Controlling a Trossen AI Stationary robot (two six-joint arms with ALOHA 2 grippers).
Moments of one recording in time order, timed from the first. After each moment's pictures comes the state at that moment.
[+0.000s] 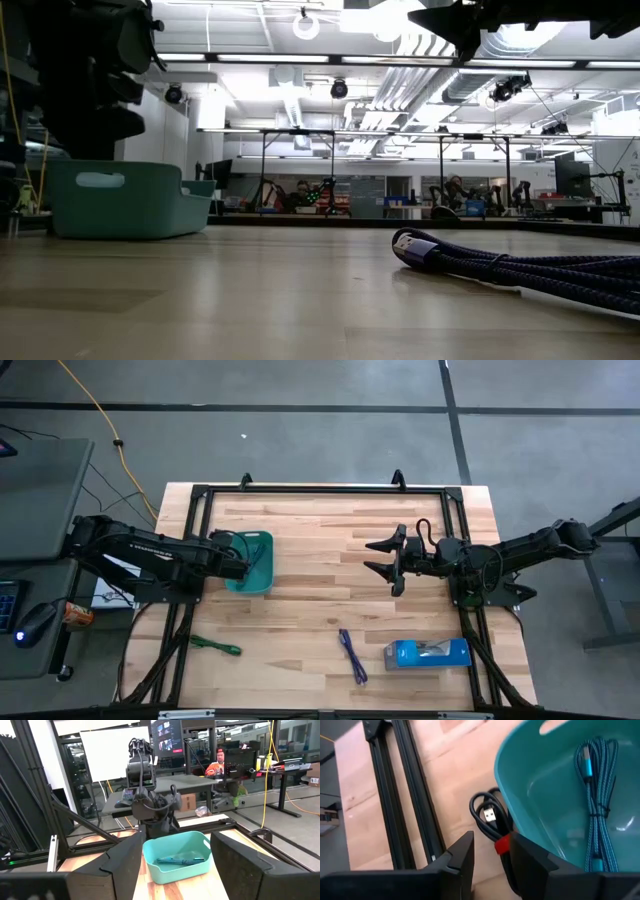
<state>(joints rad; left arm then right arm) 0.04 1.13 0.66 -1.26 -0.58 -1.24 0.14 0.98 0.47 0.59 0.26 0.09</state>
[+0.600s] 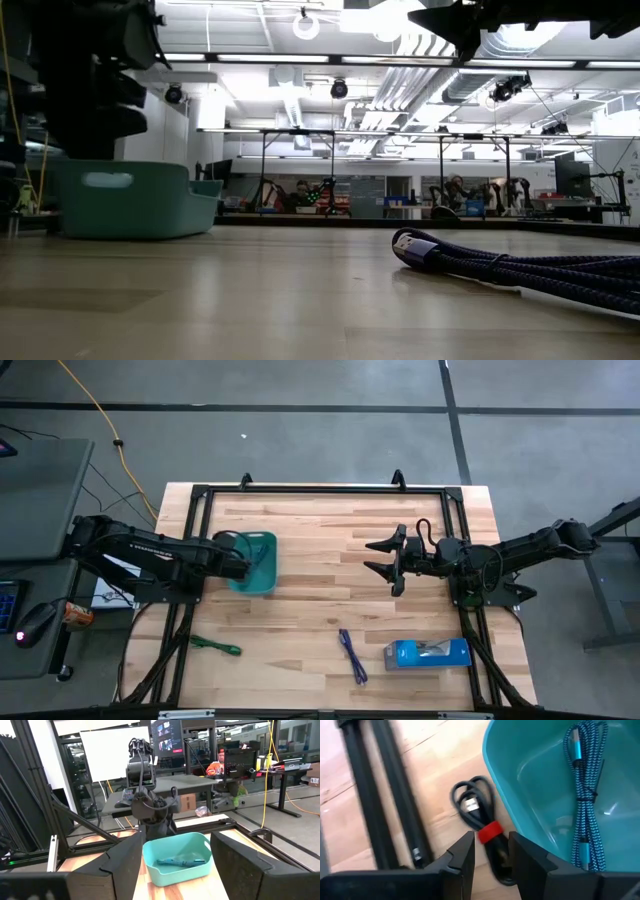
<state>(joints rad) 0.04 1.13 0.66 -1.19 -0.52 -1.20 0.14 0.98 0.47 0.59 0.26 0.09</state>
